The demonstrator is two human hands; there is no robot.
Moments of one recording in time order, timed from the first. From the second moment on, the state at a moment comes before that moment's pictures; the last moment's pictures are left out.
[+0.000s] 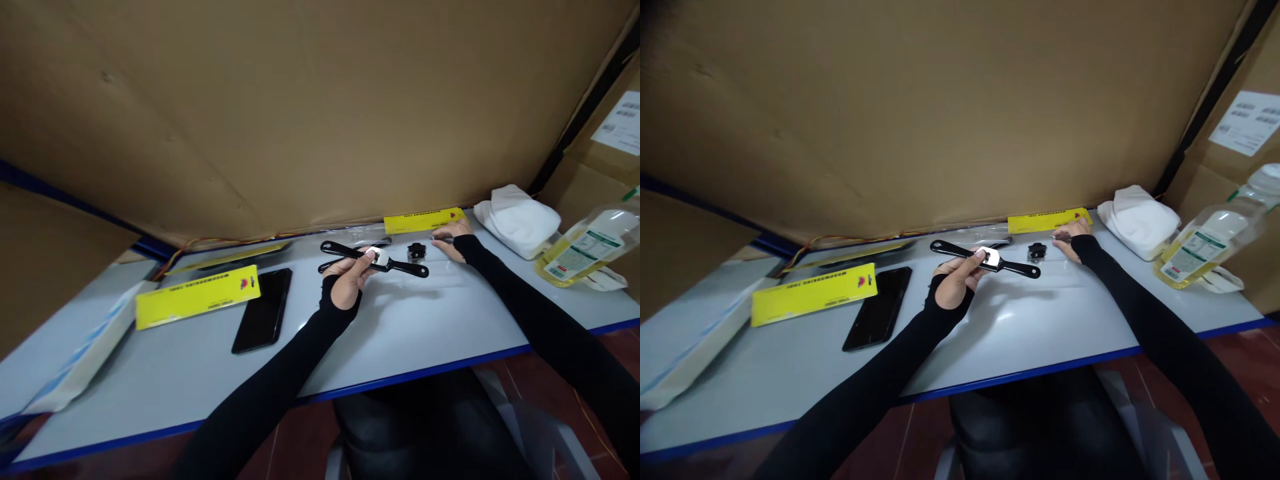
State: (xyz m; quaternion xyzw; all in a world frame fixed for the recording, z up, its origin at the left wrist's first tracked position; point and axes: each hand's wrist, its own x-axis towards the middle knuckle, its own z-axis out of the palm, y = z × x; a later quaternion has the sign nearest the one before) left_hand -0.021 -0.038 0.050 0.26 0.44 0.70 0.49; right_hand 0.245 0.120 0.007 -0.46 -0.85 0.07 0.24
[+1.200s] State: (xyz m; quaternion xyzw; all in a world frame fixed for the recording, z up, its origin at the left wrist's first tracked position) left_hand -0.018 -0.038 0.048 0.27 0.46 0.68 0.50; right_hand 0.211 0.104 0.032 -0.33 -0.92 0.14 0.14
